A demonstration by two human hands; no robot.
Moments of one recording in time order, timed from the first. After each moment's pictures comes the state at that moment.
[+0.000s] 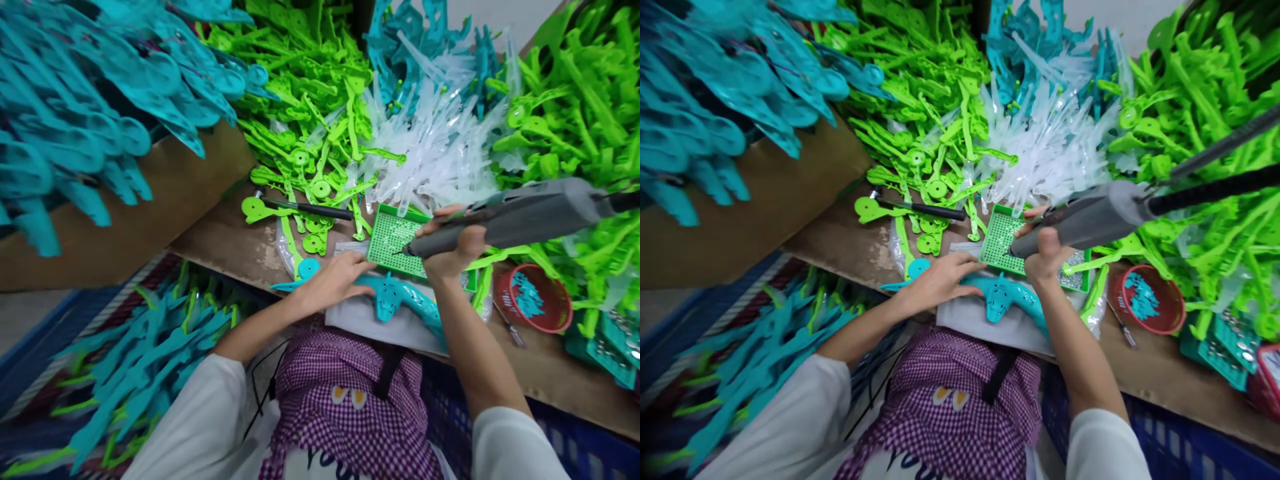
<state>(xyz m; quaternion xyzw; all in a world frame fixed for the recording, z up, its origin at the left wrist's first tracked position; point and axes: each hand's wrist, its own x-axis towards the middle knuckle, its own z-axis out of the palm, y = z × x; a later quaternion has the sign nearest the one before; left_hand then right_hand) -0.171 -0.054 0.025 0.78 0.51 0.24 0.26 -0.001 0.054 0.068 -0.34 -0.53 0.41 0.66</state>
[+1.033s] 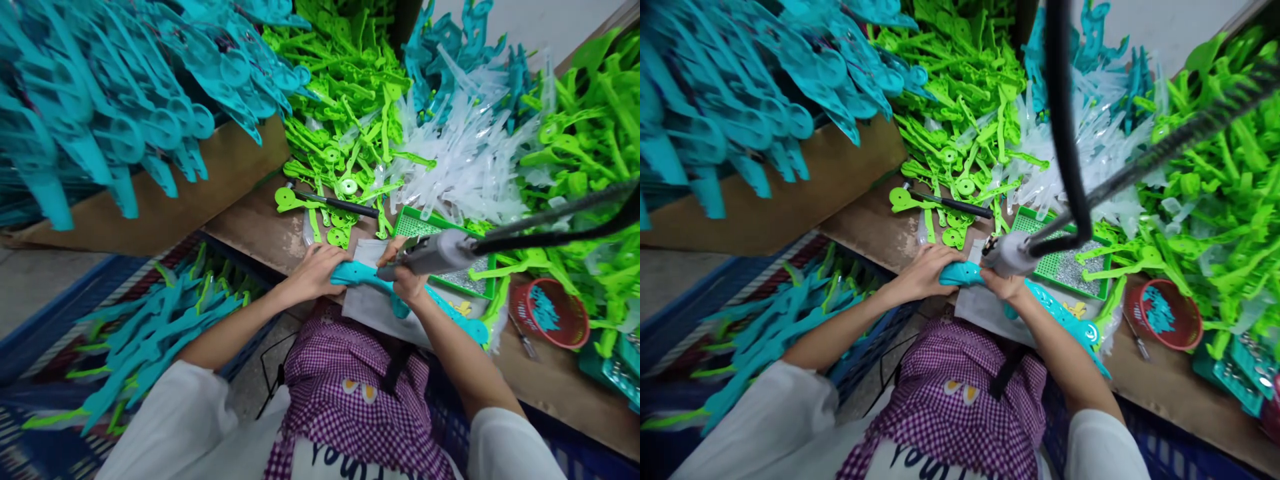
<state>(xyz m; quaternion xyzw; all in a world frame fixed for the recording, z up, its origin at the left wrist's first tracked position) -0.231 -0.106 0.006 0.75 0.59 0.20 0.22 -0.042 -0.006 0.029 -0.29 -0.66 0.52 0.45</state>
